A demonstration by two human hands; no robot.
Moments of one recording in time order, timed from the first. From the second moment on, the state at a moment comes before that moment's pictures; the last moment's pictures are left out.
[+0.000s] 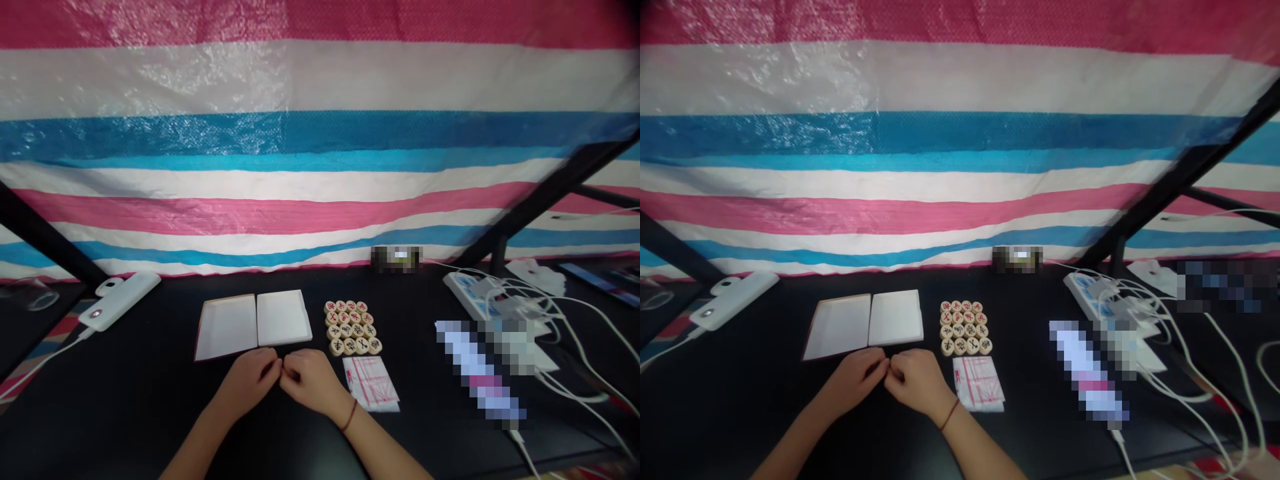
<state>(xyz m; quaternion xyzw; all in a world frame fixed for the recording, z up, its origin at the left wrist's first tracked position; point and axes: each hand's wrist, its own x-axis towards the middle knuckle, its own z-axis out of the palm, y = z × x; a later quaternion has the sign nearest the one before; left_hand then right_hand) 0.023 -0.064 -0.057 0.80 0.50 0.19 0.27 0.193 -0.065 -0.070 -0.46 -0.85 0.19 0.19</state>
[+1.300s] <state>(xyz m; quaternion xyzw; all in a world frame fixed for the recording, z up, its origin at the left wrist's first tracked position) 0.019 -0.064 -0.069 0.82 0.50 0.28 -0.06 0.330 -0.158 -0.097 -0.57 -0.76 -0.06 0.29</state>
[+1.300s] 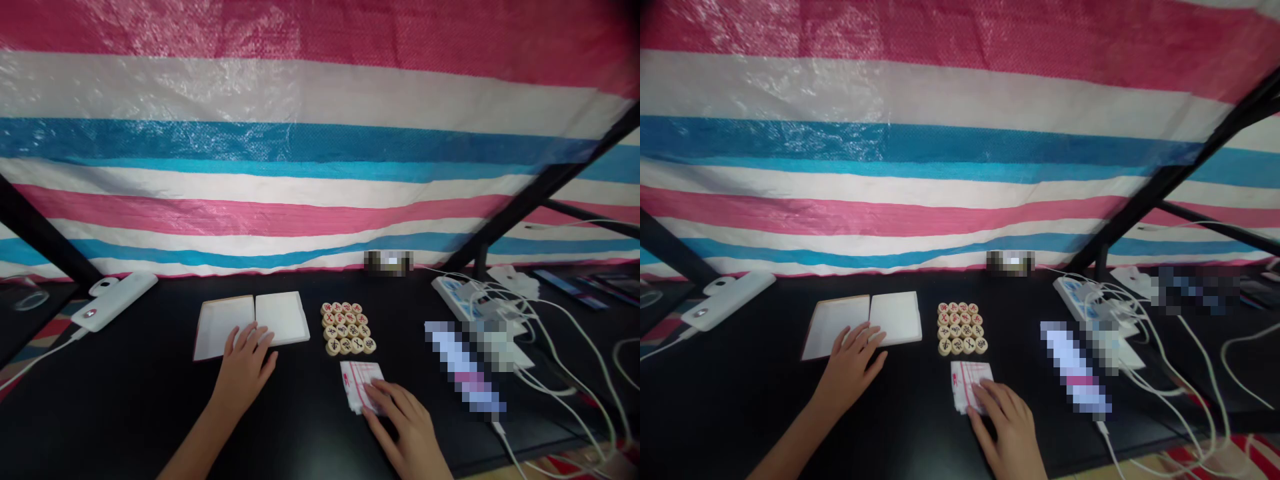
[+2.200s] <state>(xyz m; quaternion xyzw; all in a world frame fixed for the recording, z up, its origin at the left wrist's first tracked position) 0.010 -0.069 -0.069 0.80 0.56 0.19 -0.03 0.206 -0.093 -0.061 -0.48 -0.82 0.09 0.30</state>
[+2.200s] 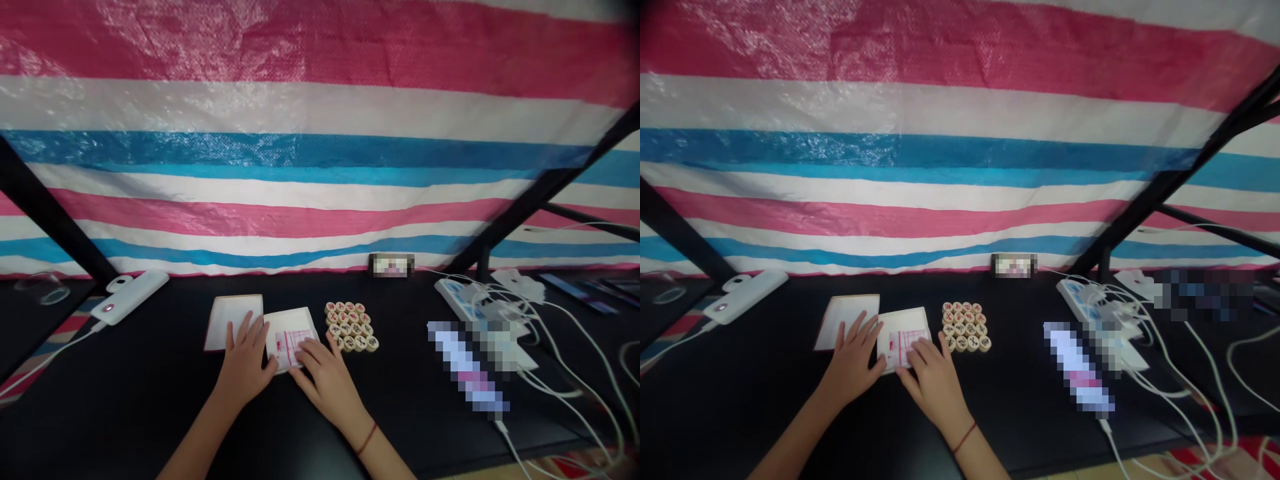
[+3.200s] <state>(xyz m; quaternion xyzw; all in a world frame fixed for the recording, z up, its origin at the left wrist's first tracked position) 0.006 -0.074 -0.061 0.82 0.53 0.19 0.01 0.242 0.011 -0.022 -0.65 -0.76 -0.02 0.01</state>
